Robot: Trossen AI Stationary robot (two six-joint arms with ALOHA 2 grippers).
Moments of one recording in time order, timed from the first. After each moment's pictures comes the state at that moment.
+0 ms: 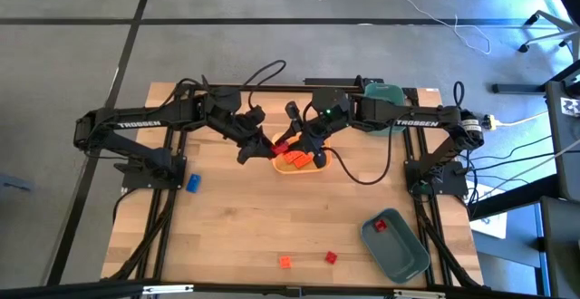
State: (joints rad) left arm 0.19 1.23 1.12 -0.29 0.46 -0.52; right arm -0.11 1.64 1.52 -0.31 -0.39 -0.88
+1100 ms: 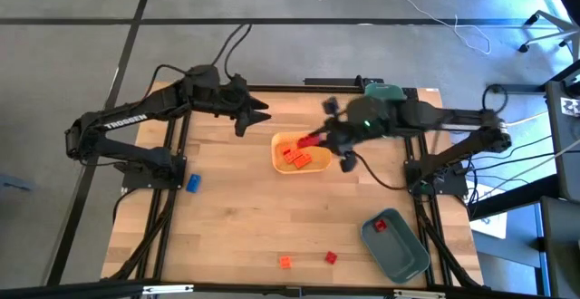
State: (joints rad) left arm 0.37 1.12 1.12 -0.28 0.26 -0.33; right arm 0.01 1.41 1.52 -0.68 0.05 -0.67
